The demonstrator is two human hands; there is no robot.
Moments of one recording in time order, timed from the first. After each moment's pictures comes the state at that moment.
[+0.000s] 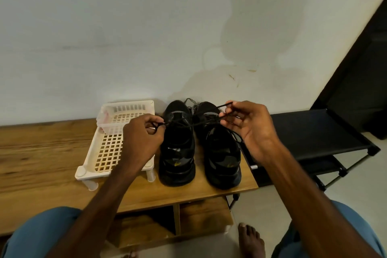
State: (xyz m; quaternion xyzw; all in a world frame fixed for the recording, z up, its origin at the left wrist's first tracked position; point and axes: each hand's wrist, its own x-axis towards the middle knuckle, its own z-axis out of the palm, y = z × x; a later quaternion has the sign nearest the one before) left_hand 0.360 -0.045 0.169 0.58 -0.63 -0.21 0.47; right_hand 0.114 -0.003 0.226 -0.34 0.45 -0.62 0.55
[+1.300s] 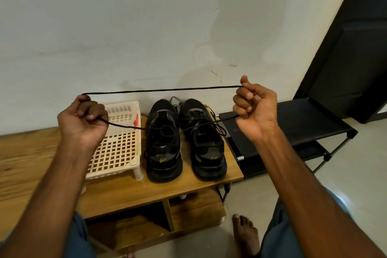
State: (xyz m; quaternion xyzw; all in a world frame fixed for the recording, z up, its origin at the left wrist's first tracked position) left_hand 0.430 -0.087 0.197 0.14 -0.10 -0.73 0.66; right_hand 0.069 -0.003 0.234 -0.20 0.28 -0.73 0.59
